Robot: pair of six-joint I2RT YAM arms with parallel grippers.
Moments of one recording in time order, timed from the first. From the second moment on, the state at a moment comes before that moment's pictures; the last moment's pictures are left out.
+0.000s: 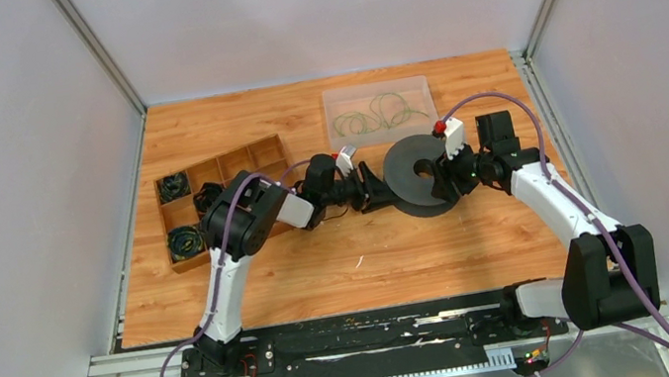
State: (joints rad) left arm -0.63 2.25 1.08 0.84 0.71 -1.20; right arm 0.10 1.27 0.84 -0.48 -0.51 -0.40
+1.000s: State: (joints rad) left arm -0.64 1.74 1.00 0.17 0.48 -0.39; right arm 0.10 1.41 1.04 -0.49 -0.12 -0.37
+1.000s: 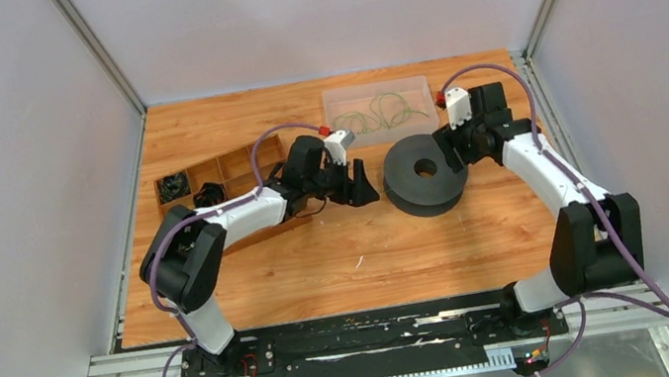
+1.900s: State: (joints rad) left arm -0.70 1.70 1.13 -0.03 0.32 -0.07; right arm 0.04 1.66 1.19 -0.71 -0.33 -0.21
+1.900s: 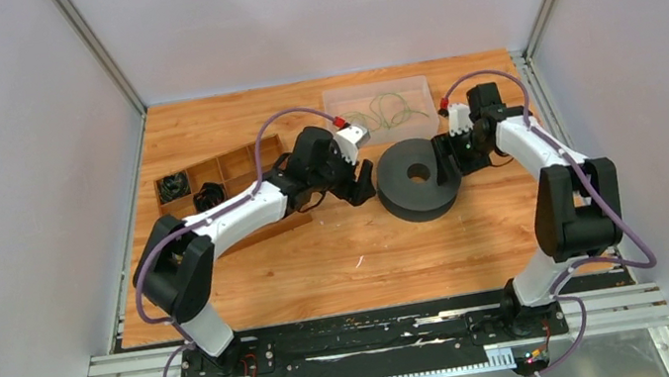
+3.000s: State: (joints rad) left arm -0.50 1.51 1.13 -0.26 0.19 0.27; right arm 0.58 1.33 0.88 -0.58 -0.43 -0.31
